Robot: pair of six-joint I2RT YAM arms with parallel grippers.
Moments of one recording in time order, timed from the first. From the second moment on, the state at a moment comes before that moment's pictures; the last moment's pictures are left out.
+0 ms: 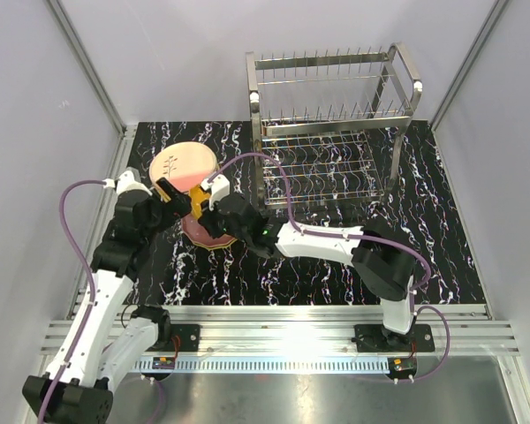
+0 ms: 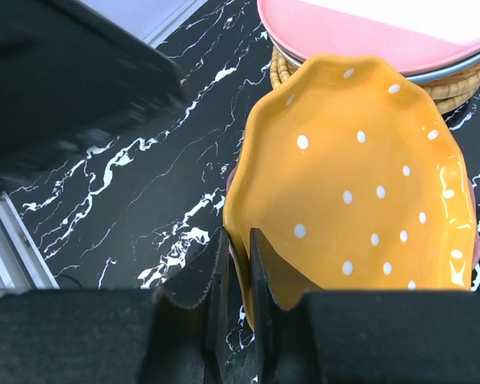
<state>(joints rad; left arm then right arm) -0.18 0.77 0.80 -0.50 -0.15 -0.66 1.10 1.92 1.38 0.22 0.18 0.31</state>
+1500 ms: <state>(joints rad) -0.14 1.05 0.58 -0.08 0.12 -0.88 1.08 1.82 1.11 0.41 0.11 0.34</state>
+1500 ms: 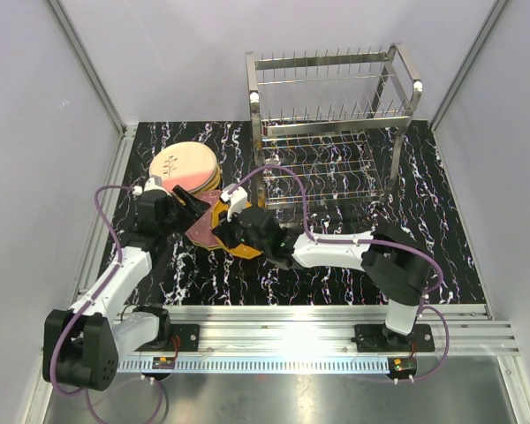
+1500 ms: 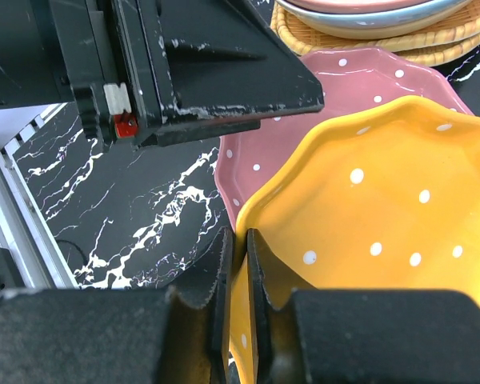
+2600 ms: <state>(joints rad) -0.29 1.17 0.56 0.00 0.19 -0.78 1.08 1.77 1.02 0.45 0.07 0.39</state>
